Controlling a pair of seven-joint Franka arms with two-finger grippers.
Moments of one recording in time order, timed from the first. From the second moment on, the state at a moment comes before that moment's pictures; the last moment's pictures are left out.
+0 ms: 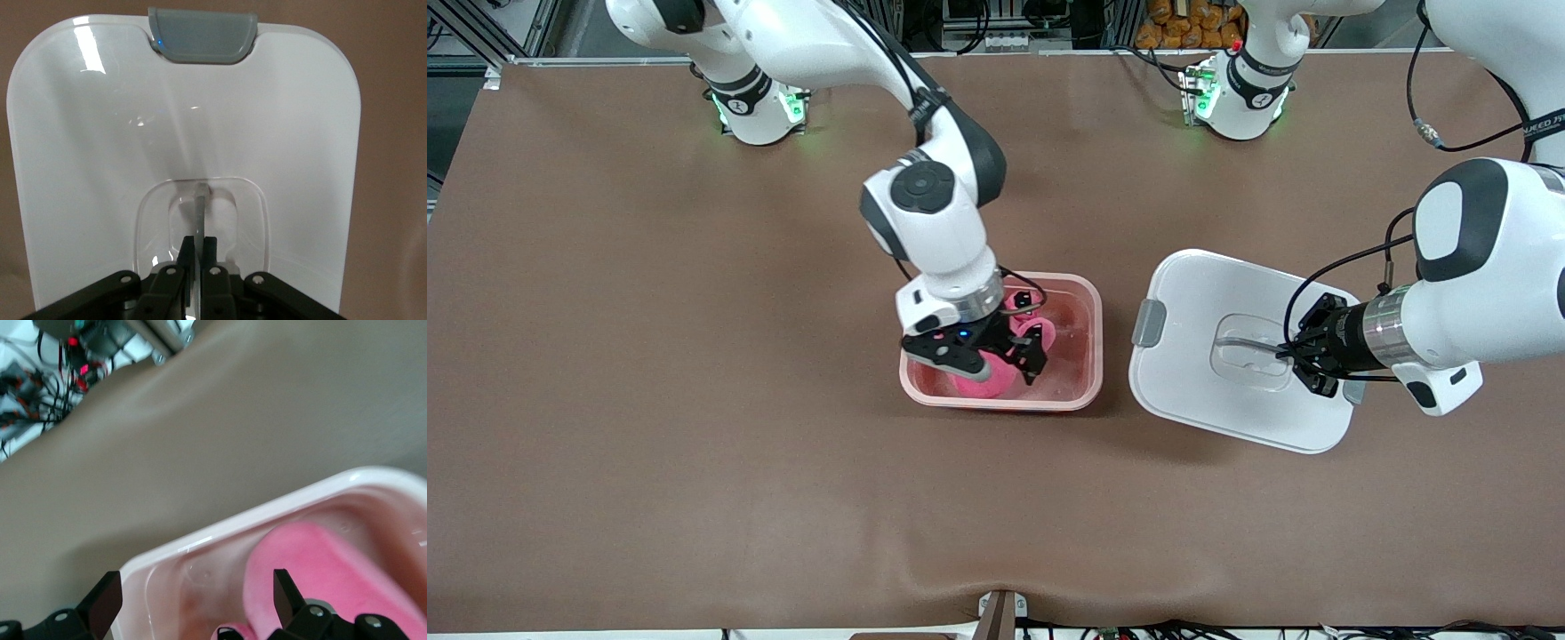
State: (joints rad) left arm -0.12 0.43 -0.04 -1.34 -0.19 1.66 -1.44; right arm 0.79 0.67 -0.19 -1.25 0.12 2.30 1.09
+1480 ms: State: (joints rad) left arm -0.44 0.44 -0.05 -1.33 -0.05 1.90 -1.97; right arm 0.19 0.13 -0.20 -1.57 0.16 1.67 0.06
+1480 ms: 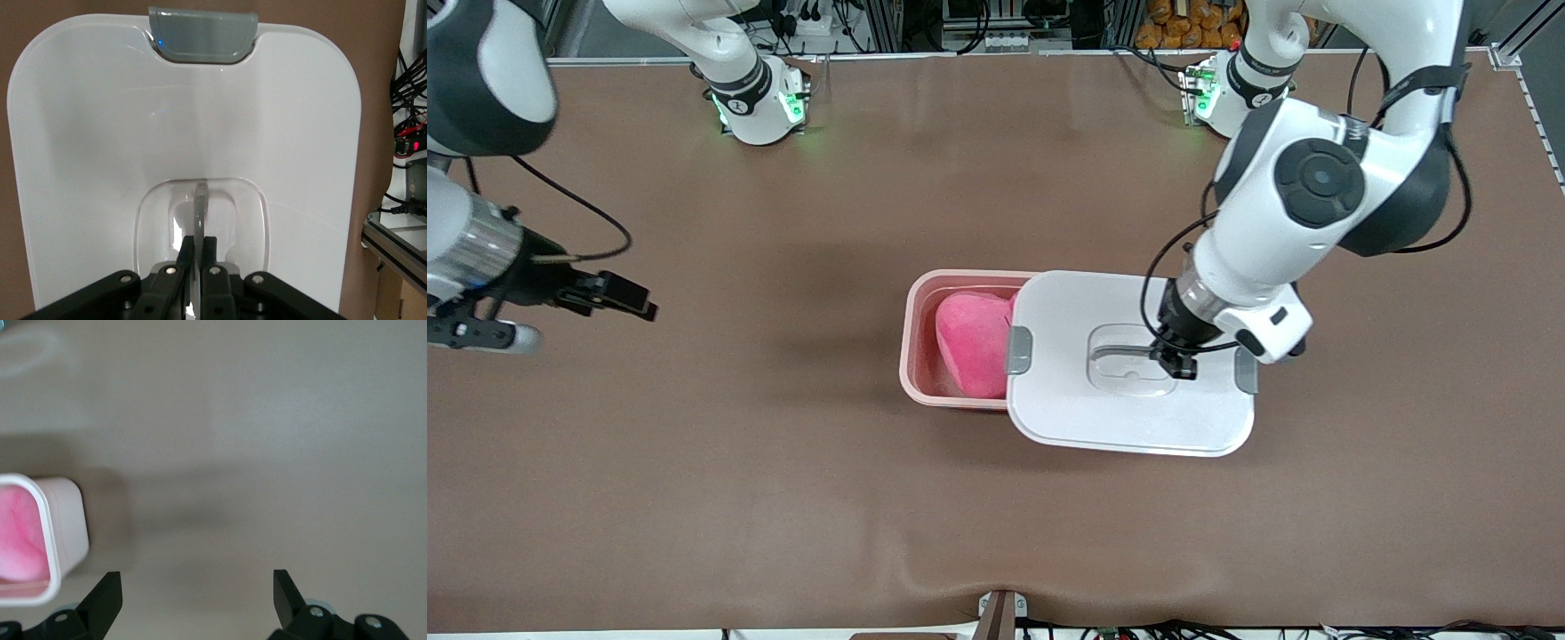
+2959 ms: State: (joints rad) left arm -0.69 0.55 -0.05 -1.36 0.05 2.05 -2.30; right arm 0.03 0.00 -0.10 -1.47 0.05 1.38 -0.14
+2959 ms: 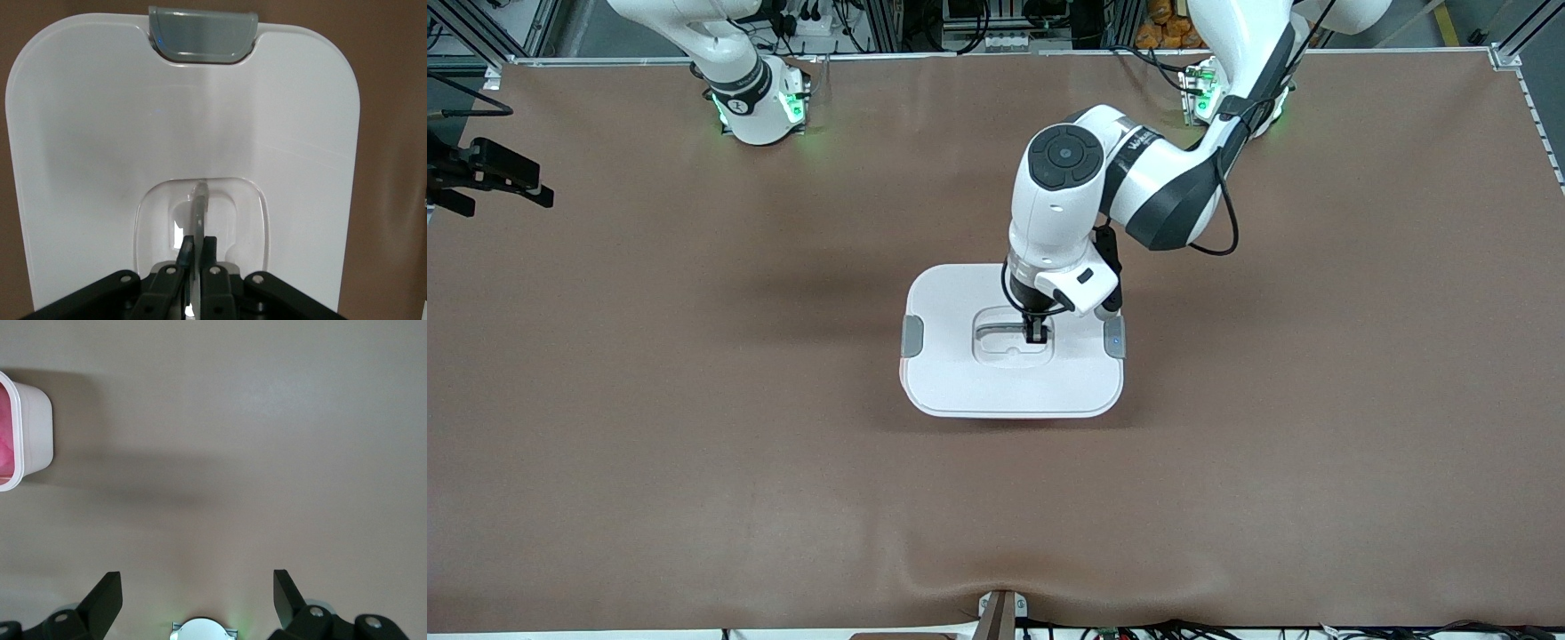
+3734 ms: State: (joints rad) left arm -0.72 0.55 -0.05 -1.44 0.07 2.14 -2.37; right arm 0.00 0.01 -0.10 -1.48 0.05 1.41 -0.14
